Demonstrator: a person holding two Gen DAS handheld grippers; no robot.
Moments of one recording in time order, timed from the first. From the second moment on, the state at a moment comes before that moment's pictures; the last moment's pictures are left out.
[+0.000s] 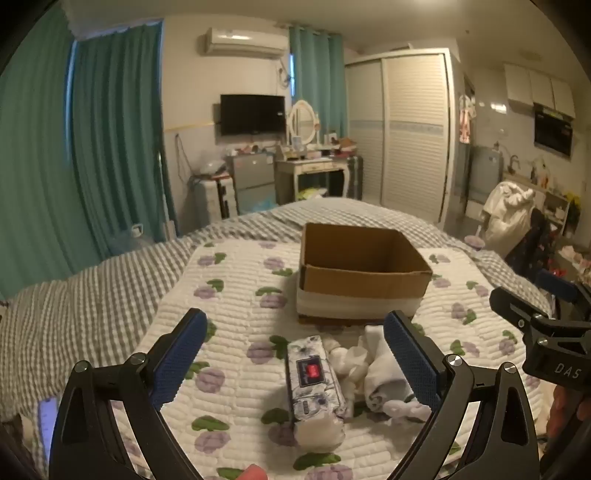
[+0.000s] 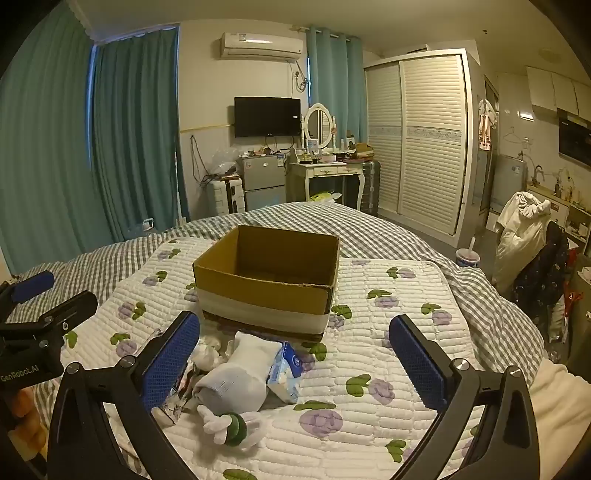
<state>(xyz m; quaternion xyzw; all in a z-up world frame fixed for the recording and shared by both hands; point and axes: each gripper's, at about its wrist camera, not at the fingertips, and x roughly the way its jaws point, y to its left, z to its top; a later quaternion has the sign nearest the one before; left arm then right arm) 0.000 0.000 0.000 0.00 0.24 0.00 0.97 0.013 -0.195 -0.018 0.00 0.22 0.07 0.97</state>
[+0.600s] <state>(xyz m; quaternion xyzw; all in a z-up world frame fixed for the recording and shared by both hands) 0.001 -0.001 0.002 0.01 0.24 0.00 0.97 0.012 -0.195 -0.019 0.00 0.22 0.07 0.97</state>
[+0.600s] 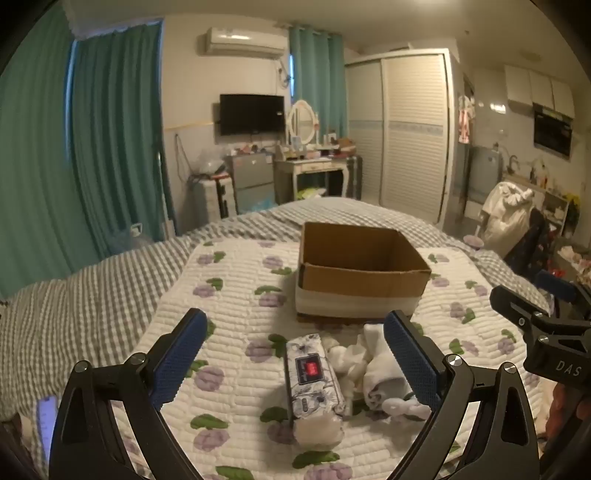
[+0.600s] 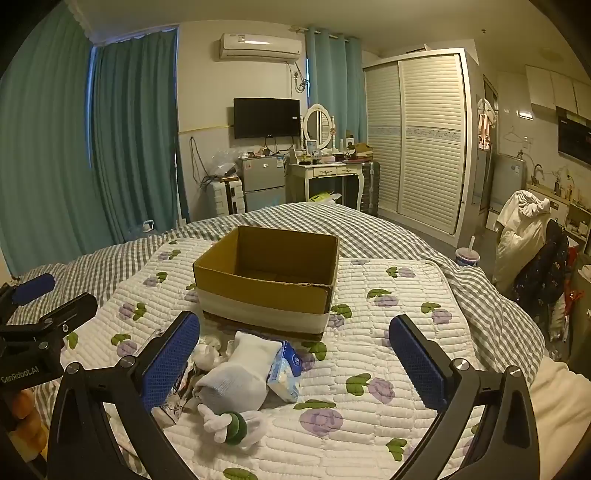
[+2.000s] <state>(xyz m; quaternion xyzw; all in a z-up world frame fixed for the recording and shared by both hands) -0.005 0.001 -0.005 0.01 0.24 0.00 0.97 0.011 -0.188 -0.029 0.00 0.23 0.08 0.97</state>
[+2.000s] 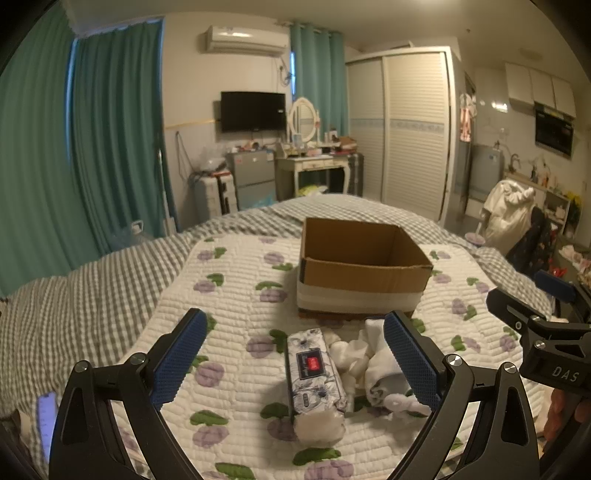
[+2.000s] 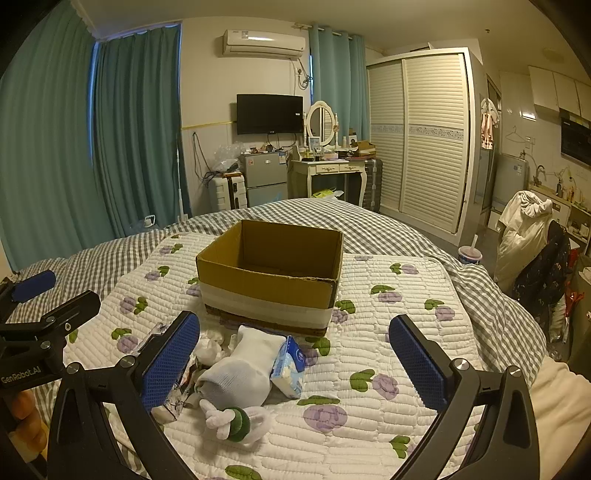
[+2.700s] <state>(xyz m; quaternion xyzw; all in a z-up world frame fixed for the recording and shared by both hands) -0.004 0.001 -0.003 0.01 0.24 0.00 0.97 0.011 -0.188 -0.029 -0.01 0.23 0.08 0.97</state>
